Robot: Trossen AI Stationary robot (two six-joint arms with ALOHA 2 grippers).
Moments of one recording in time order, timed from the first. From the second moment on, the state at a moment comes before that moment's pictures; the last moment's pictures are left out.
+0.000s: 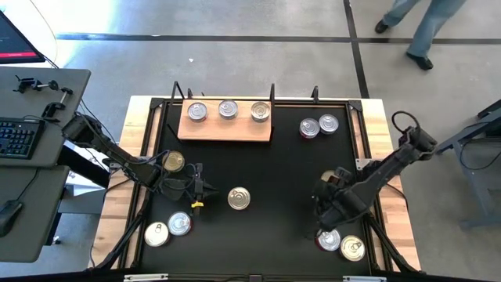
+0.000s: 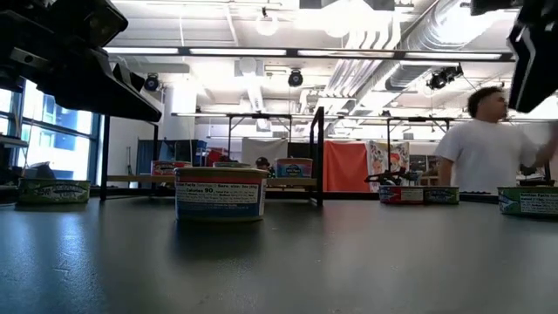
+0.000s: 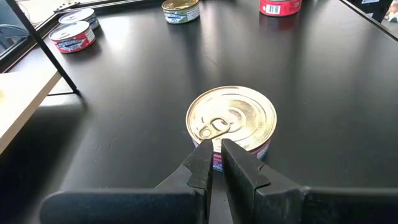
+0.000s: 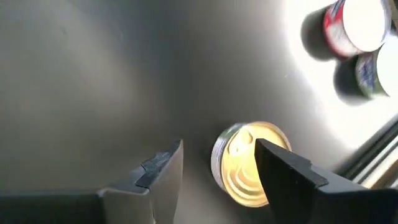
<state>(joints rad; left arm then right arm) -0.51 1.19 0.32 0.36 -0.51 -0.12 0.69 1.49 1.11 -1.33 0.47 1.19</state>
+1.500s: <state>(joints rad) -0.51 1.19 0.32 0.36 -0.51 -0.12 0.92 1.26 0.94 -1.14 0.83 1.35</state>
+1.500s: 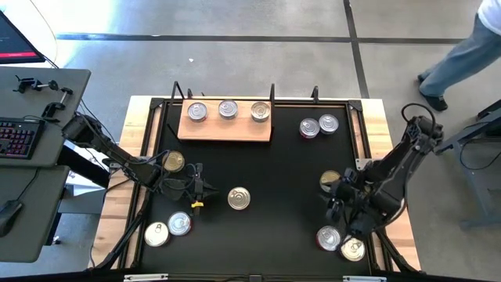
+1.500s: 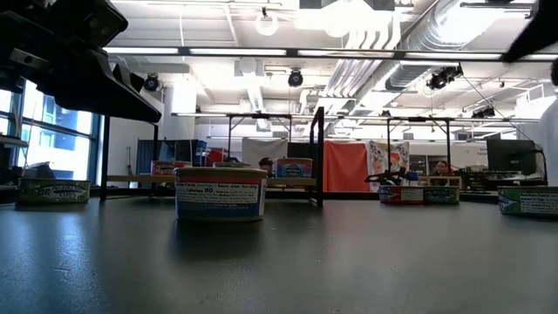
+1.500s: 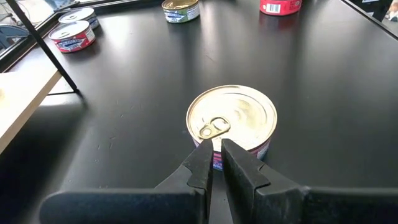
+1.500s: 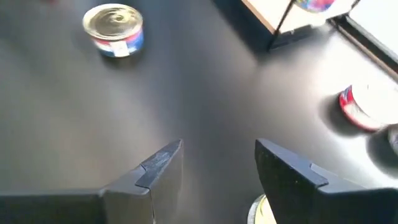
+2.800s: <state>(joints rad) -0.49 1.16 0.55 -0.32 -0.71 -0.47 0.23 1.13 0.53 -0.12 0.55 0.53</state>
